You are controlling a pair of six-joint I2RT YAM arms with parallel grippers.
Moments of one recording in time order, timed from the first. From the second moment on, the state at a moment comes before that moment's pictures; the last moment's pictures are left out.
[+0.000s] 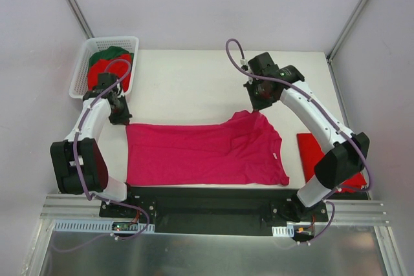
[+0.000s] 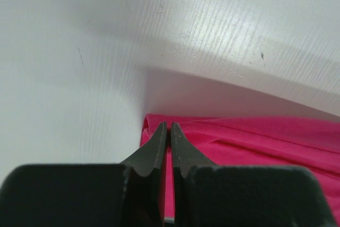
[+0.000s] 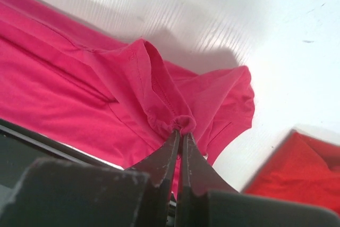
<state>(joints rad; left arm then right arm) 0.12 1.46 1.09 -0.78 0.03 -0.19 0.53 1.61 1.61 -1.12 0.11 0.10</state>
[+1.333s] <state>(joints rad) 0.12 1.68 1.38 -0.85 -0.07 -0.17 0.46 1.82 1.95 -1.17 0.10 0.08</state>
